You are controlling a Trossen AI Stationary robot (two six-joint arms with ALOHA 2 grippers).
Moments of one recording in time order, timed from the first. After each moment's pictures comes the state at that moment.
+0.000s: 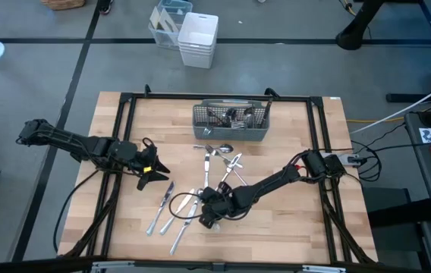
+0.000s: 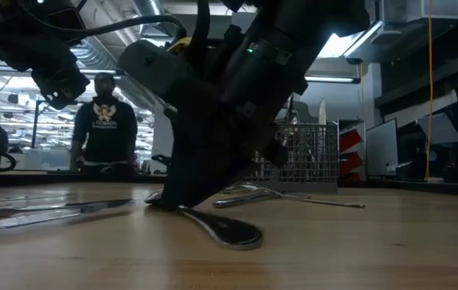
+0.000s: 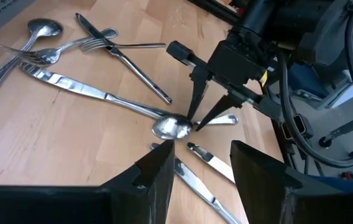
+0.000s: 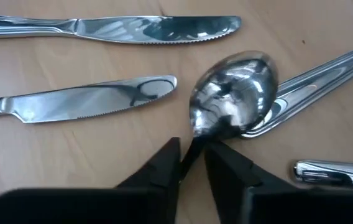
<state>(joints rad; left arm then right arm) -0.20 0.58 0.32 -0.17 0.01 -0.52 0.38 2.26 1.60 -0.37 0.31 0.83</state>
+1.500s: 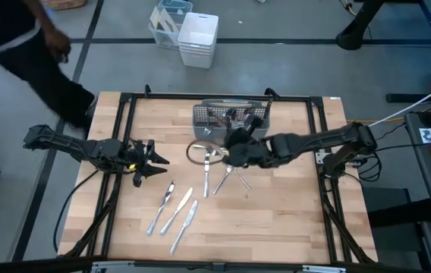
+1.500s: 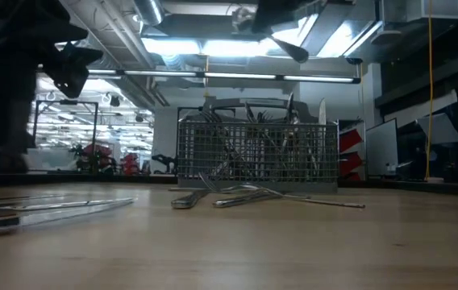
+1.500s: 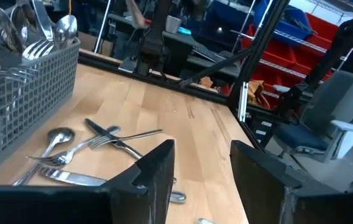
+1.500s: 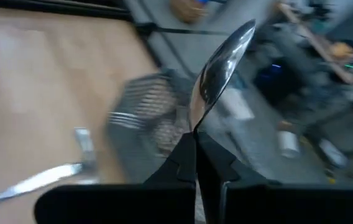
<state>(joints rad) -0.20 0.35 0.12 0.16 -0.09 -0.33 0.18 1.68 1.60 -0.75 0.90 0.15</state>
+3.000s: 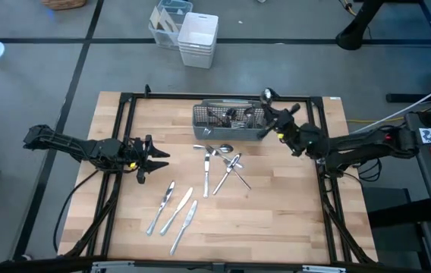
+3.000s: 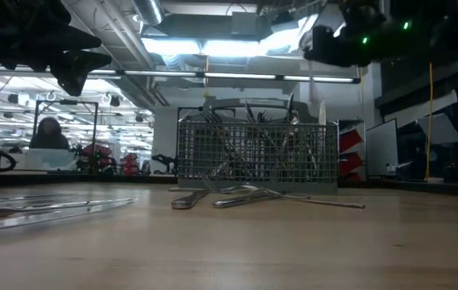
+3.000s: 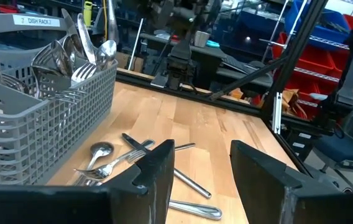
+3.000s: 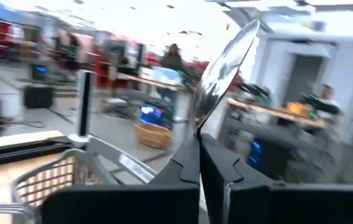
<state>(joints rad) -0.20 0.35 0.12 0.17 -0.23 -0.25 -0.13 1.16 0.43 0.98 0.70 -0.33</state>
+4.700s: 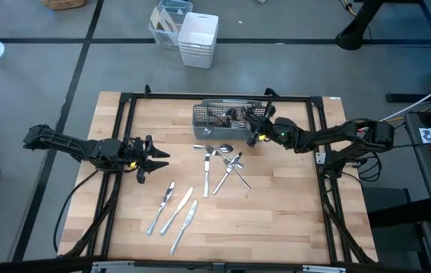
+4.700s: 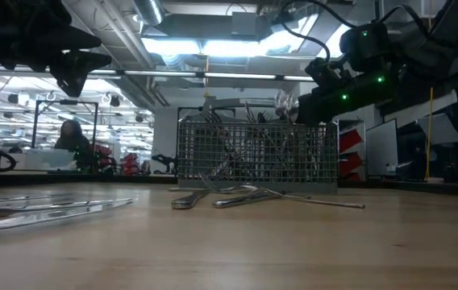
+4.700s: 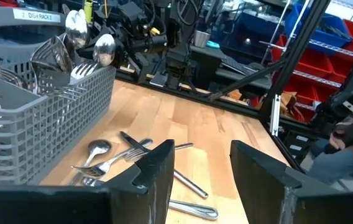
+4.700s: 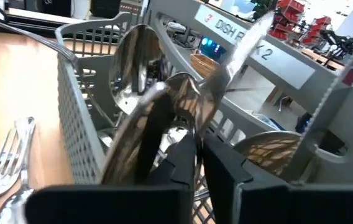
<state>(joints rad) -0.20 0.35 0.12 0.17 -0.23 -0.29 -0.32 1.46 0.44 0.84 0.30 -0.27</state>
